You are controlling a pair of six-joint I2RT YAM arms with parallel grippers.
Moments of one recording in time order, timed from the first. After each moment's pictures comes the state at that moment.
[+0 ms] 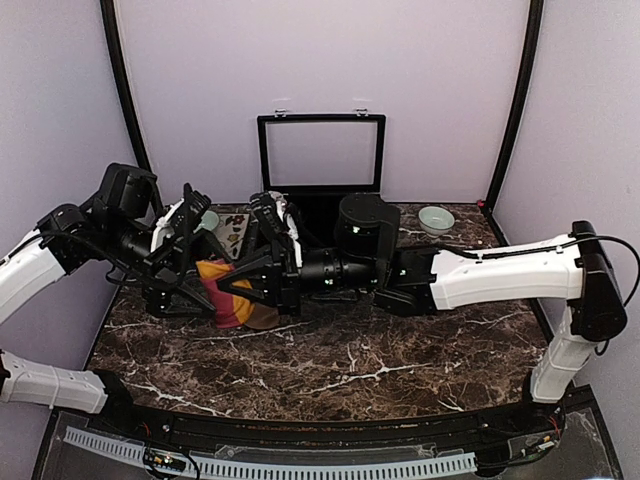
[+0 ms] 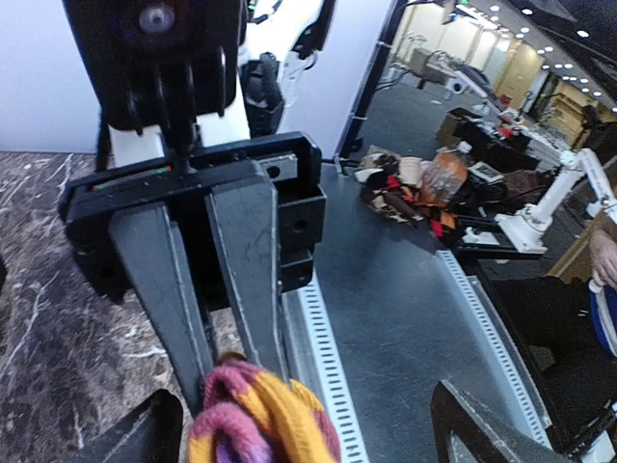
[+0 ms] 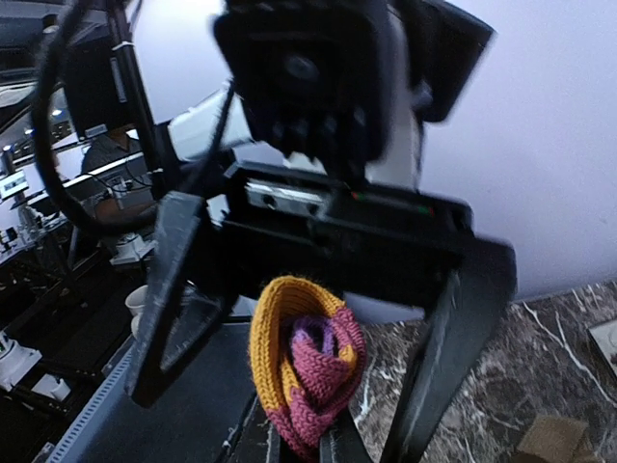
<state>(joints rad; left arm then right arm) -0.65 1.03 1.12 -0.75 1.15 0.30 1.22 1.73 1.33 0.49 -0.57 0.26</state>
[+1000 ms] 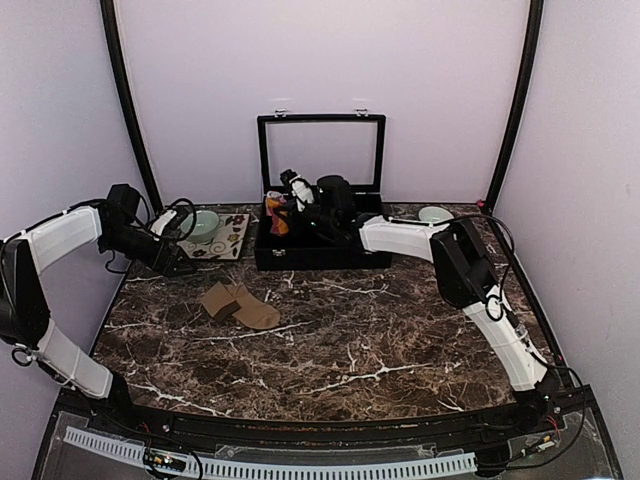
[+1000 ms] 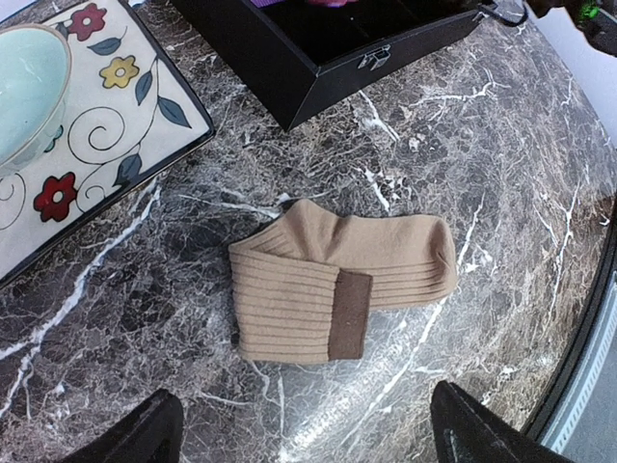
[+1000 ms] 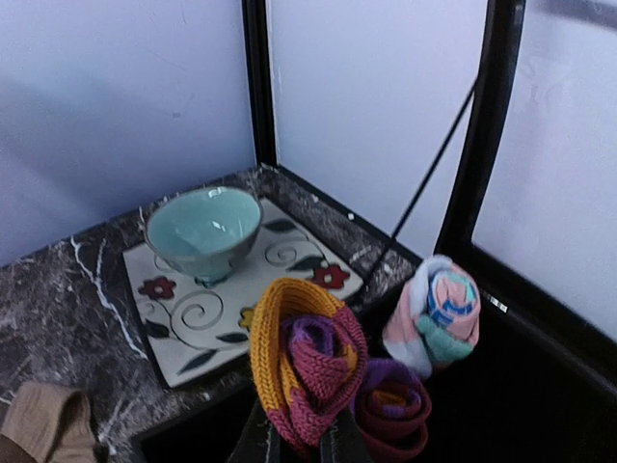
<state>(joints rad) 0.03 1.45 1.10 -0.81 0.61 0.47 0.75 2.55 2.15 0.23 -0.26 -0.01</state>
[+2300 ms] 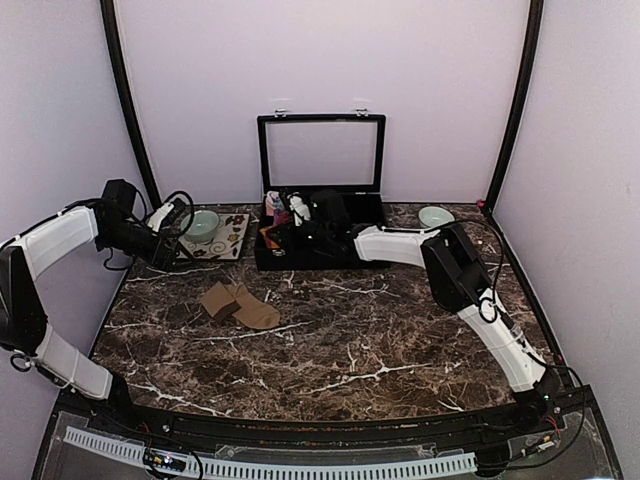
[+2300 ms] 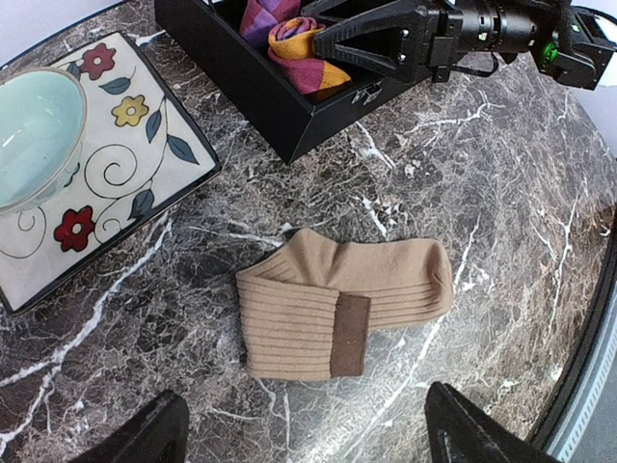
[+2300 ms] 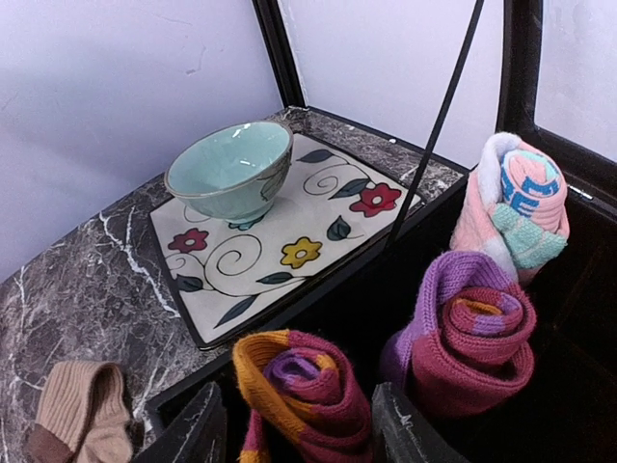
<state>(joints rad) 0.04 1.42 1.10 -0.77 0.62 0.45 0.75 2.64 2.17 0.18 -0.33 0.14</state>
